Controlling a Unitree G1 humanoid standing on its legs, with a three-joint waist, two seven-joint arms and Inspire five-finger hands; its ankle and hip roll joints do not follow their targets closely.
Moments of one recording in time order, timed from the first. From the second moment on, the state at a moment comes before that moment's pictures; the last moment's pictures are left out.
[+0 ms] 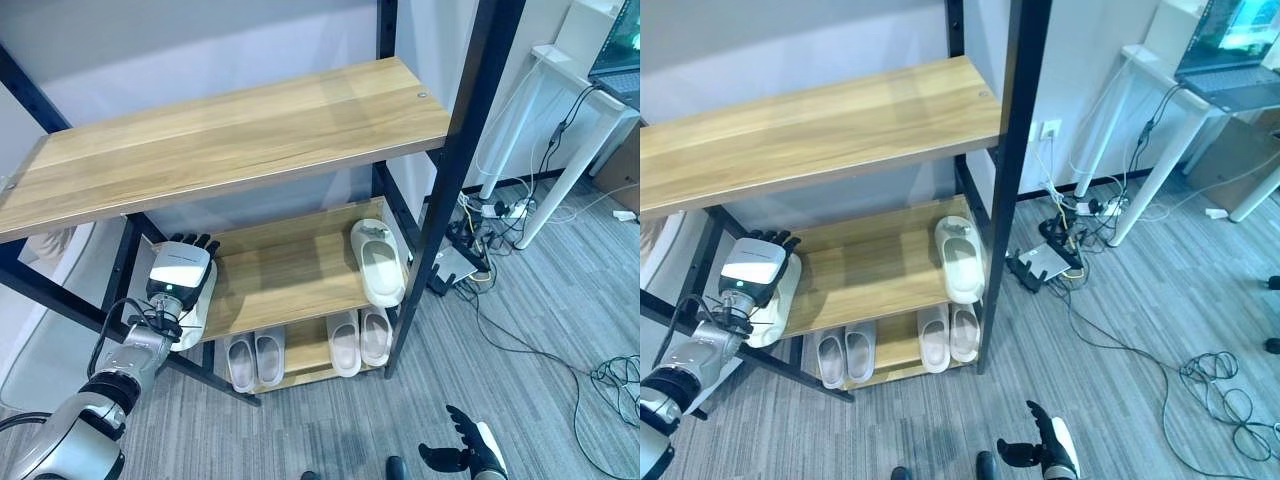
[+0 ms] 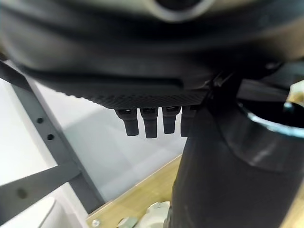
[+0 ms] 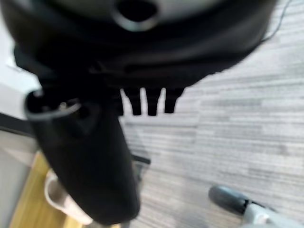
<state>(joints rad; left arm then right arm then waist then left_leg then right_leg) -0.52 0.75 -0.58 0.82 0.89 0.03 0.55 0.20 -0.35 0.25 0.81 -0.02 -0.23 -0.31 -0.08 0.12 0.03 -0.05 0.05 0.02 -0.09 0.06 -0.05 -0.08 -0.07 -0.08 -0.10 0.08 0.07</state>
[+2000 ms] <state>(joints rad) -0.52 0.77 -0.51 0.83 0.96 0.09 0.51 0.17 -0.38 0.23 0.69 -0.06 -0.23 -0.31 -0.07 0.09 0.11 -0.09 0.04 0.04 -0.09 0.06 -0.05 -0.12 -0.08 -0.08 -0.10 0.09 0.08</state>
